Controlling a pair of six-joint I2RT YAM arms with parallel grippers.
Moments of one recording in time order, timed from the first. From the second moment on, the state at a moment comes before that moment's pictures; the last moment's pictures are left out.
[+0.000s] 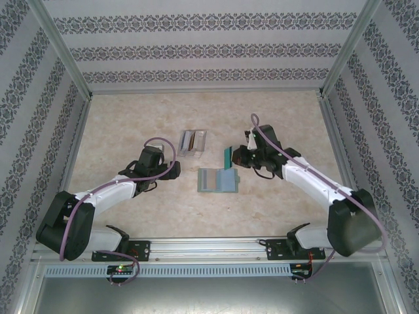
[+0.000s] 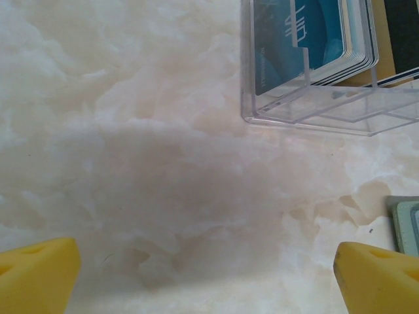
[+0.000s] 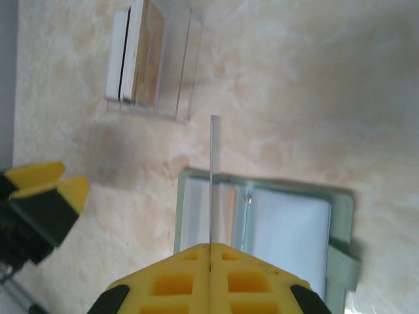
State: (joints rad) left arm -0.40 1.32 0.58 -0.09 -0.09 -0.41; right arm 0.42 1.32 0.84 -0.36 -0.39 0.65
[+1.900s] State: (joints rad) left arm -0.40 1.32 0.58 -0.04 -0.05 -0.40; right arm 0.32 1.71 0.55 0.30 -0.83 0.78
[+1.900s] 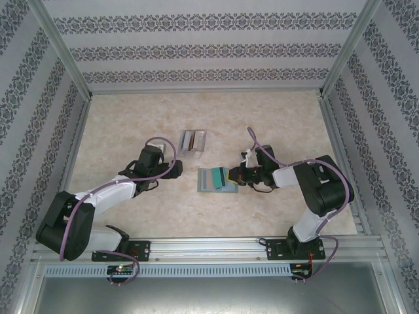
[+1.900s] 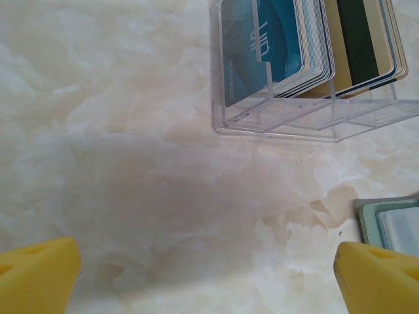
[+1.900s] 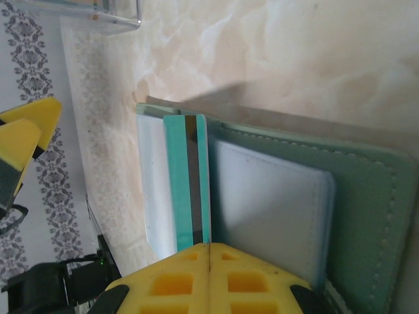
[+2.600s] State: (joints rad) left arm -0.40 1.33 0.58 -0.04 -0.04 -0.40; right arm 0.38 1.69 0.51 0.37 -0.79 0.84
